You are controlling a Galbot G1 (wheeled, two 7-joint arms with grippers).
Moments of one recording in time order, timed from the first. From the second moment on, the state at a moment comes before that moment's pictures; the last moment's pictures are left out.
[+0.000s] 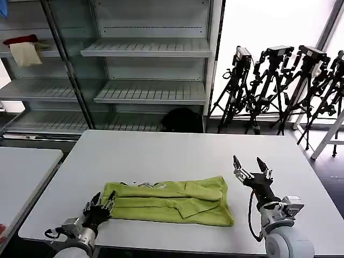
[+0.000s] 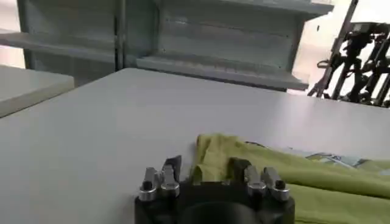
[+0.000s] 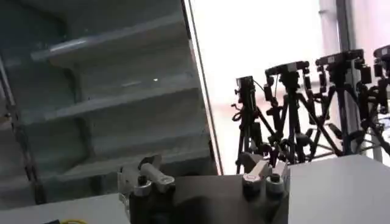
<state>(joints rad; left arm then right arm) 1.47 -1.34 -0.61 -1.99 -0.40 0.41 -0.07 -1.34 1.41 0.66 2.20 0.41 -0.38 0.00</state>
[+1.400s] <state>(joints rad) 1.42 -1.16 -0.86 -2.06 0.00 0.26 0.10 -1.38 1.42 0.69 2.18 0.40 -0.37 0.01</state>
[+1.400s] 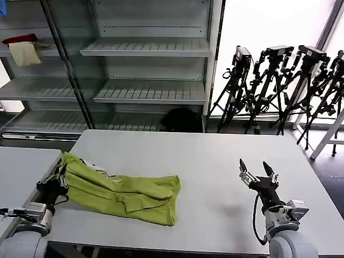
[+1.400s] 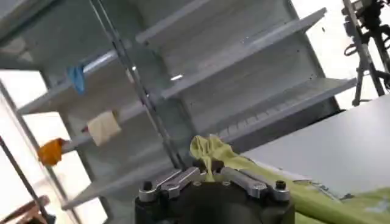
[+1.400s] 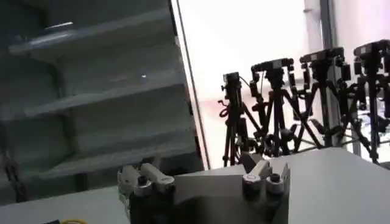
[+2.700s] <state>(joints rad) 1.36 -1.38 -0.19 -2.14 -0.12 0.51 -0.10 -1.38 1.43 0.68 2.13 0.35 -0.35 0.00</state>
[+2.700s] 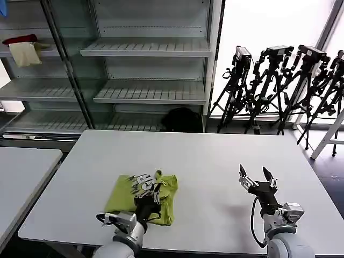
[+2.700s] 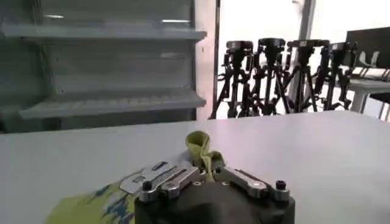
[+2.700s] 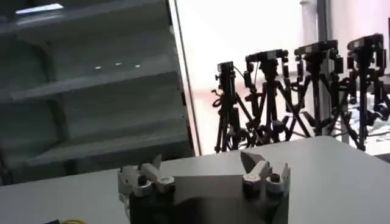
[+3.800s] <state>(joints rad) 1.33 -1.41 -0.22 -2.11 -0.31 0.44 -0.14 -1.35 1.42 0.67 2.10 0.34 -0.35 -0.01</state>
